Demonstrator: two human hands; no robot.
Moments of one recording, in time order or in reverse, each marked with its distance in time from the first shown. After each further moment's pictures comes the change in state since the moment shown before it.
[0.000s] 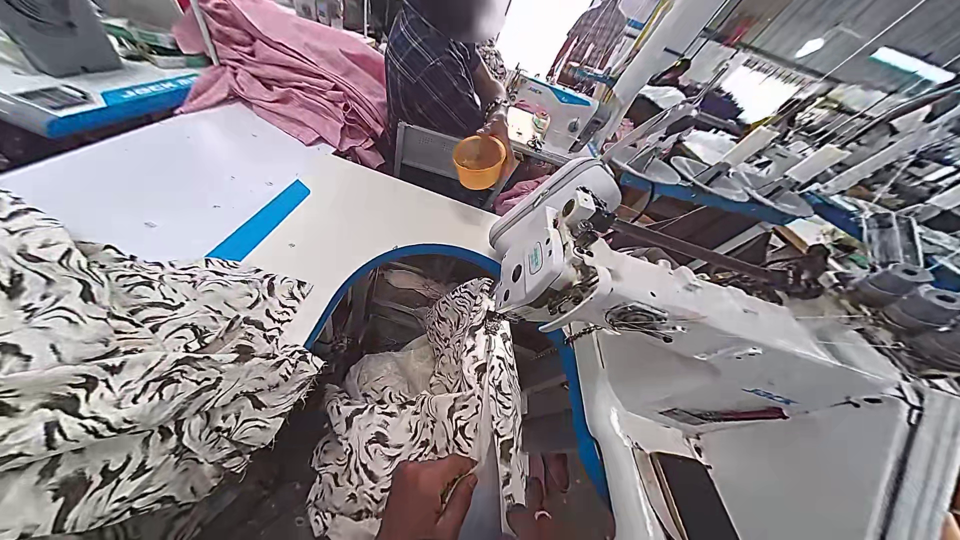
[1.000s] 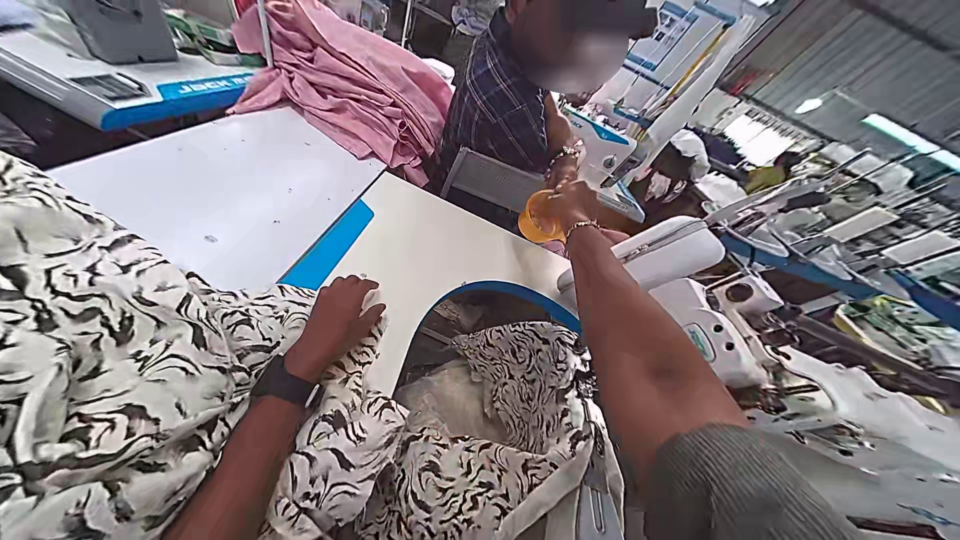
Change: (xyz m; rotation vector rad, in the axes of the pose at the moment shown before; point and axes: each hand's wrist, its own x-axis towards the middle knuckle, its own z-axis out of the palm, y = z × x) left_hand 0.159 -0.157 -0.278 0.522 0.074 -0.133; right_hand 0.490 -0.040 -0.115 -0.247 0.511 0.460
